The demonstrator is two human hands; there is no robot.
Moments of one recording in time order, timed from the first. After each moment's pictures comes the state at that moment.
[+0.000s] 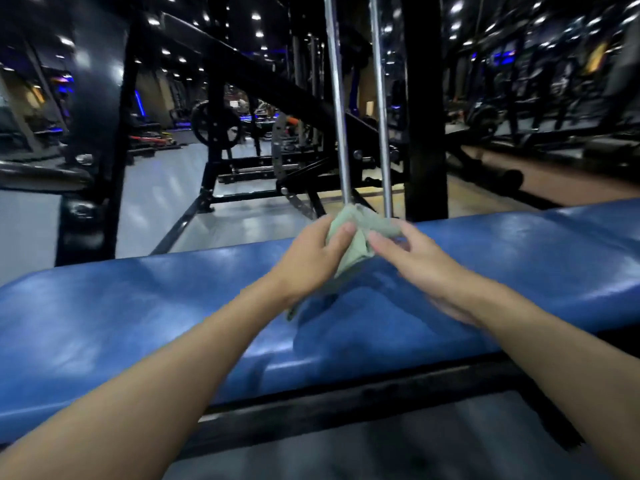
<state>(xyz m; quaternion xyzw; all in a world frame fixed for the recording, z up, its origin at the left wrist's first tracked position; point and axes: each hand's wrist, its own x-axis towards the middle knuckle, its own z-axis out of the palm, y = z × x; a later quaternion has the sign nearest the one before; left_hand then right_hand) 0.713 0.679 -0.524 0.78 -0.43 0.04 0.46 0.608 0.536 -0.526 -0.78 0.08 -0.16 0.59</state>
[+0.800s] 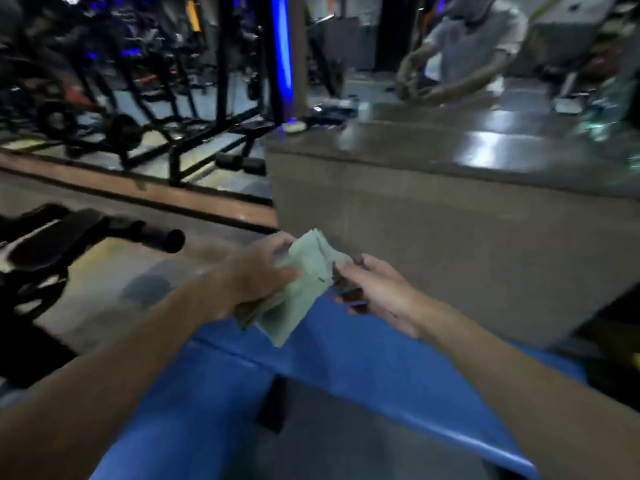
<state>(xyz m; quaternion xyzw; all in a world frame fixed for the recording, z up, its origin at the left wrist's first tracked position) 0.436 0.291 -0.018 0.58 -0.70 -0.33 0.25 0.233 0.277 -0.071 -0.50 0.50 -0.36 0.61</state>
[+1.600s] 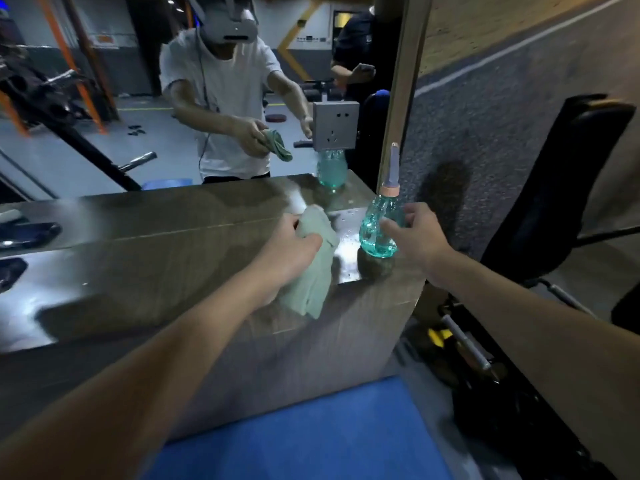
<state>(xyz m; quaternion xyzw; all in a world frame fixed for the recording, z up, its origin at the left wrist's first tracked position) -0.016 0.057 0.088 0.41 -0.73 -0.48 0.25 -0.223 0.127 0.058 -0.33 0.81 -0.48 0.11</state>
